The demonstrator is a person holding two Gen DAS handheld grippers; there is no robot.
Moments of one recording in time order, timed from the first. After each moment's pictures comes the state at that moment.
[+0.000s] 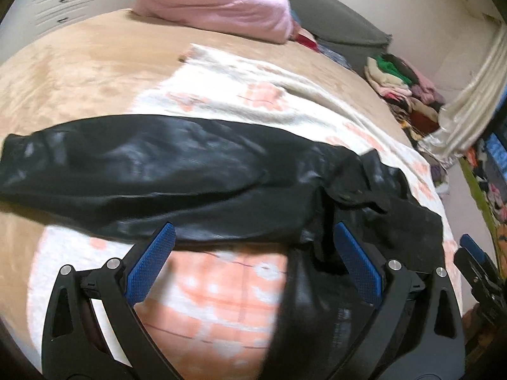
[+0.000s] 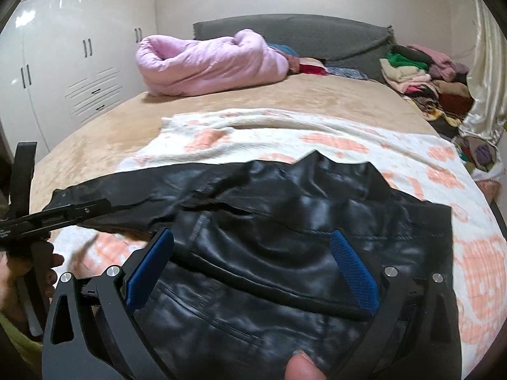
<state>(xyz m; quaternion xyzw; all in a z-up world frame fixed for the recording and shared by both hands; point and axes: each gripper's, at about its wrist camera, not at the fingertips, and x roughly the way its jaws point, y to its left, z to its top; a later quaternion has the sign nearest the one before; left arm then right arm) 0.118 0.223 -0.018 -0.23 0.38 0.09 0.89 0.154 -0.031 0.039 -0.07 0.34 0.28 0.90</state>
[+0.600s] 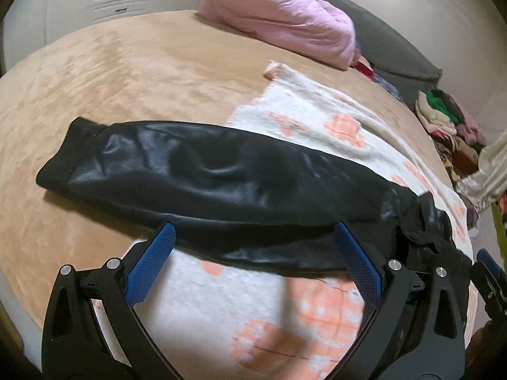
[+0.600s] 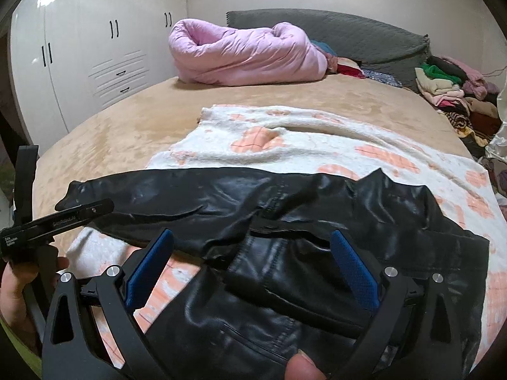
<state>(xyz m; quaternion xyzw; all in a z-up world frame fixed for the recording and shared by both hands) 0.083 0.304 -0.028 -0.27 0.36 0.20 0.87 0.156 0.064 0.037 -0.10 0.35 0.33 0.87</state>
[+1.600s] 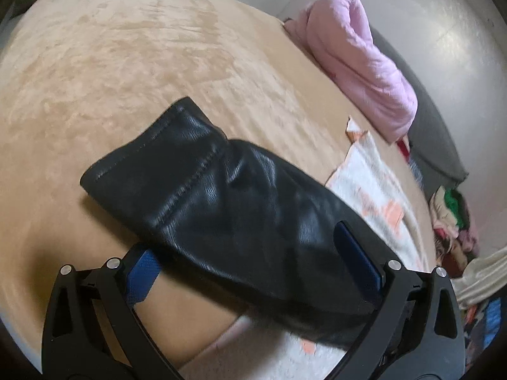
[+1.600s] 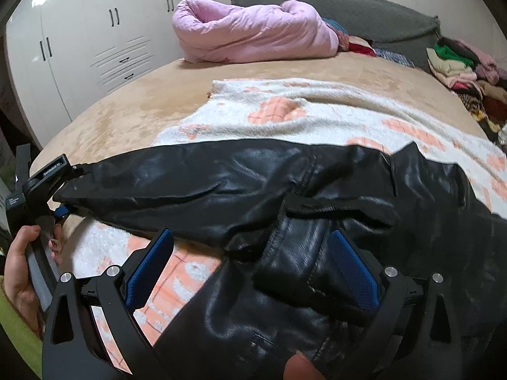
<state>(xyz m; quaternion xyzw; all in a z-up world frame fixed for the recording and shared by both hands) 0.043 0.409 -0.070 -0.43 0.26 0.29 0.81 0.159 0.094 -0.007 -0.09 0.39 0.34 0.85</state>
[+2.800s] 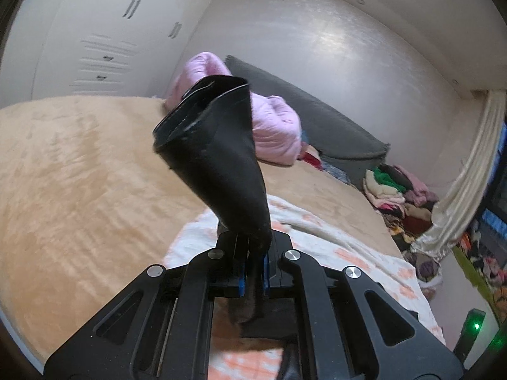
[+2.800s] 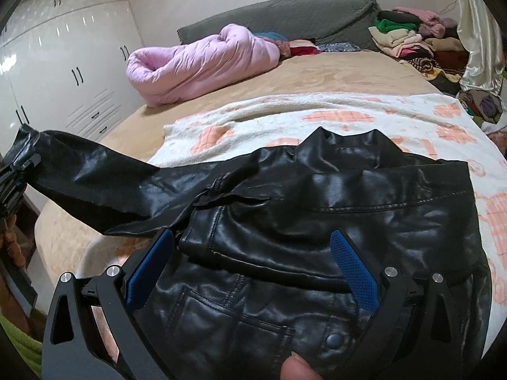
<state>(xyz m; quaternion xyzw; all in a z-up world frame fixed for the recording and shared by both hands) 0.038 0.272 0.094 -0.25 0.13 0.15 0.95 0.157 -0.053 0.033 0.03 0.38 0.28 0.88</state>
